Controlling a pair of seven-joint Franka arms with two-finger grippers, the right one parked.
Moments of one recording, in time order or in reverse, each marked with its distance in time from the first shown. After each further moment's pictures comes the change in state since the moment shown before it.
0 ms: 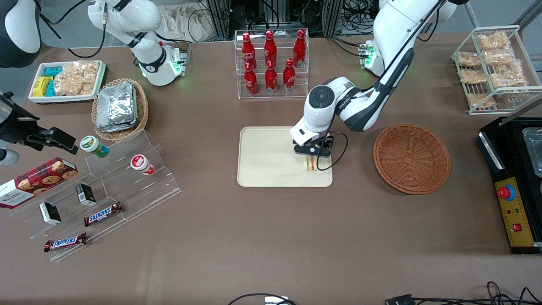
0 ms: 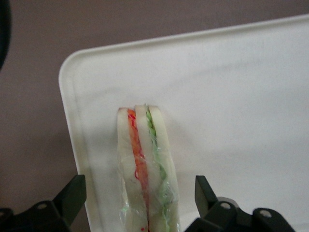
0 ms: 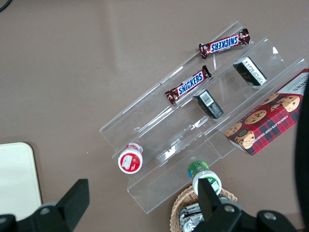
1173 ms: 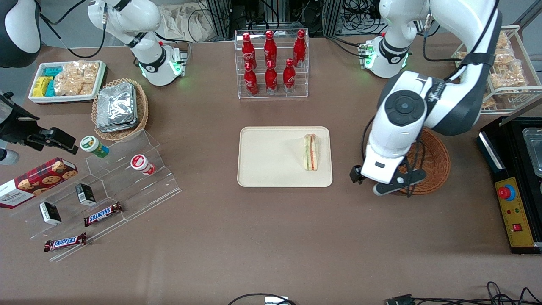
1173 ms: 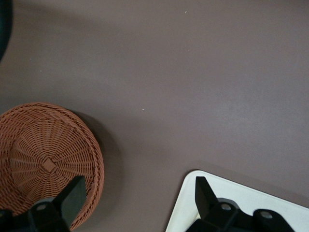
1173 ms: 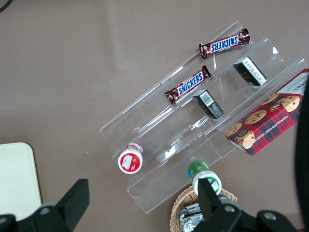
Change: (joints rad) arm 0.263 -0.088 0.005 0.424 -0.020 -0.480 -0.047
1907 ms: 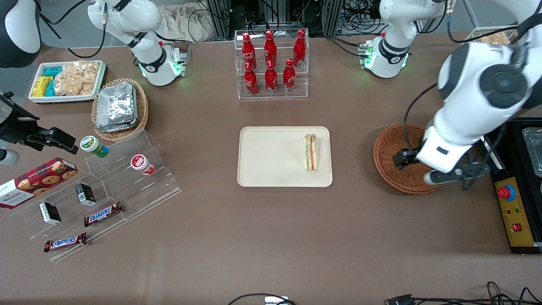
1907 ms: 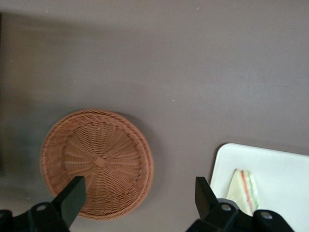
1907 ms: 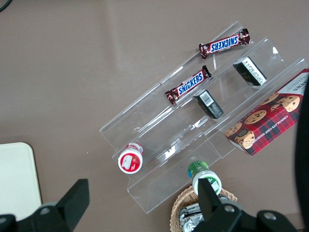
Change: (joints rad) arm 0.066 -0.158 0.139 0.020 -0.199 -0.163 0.451
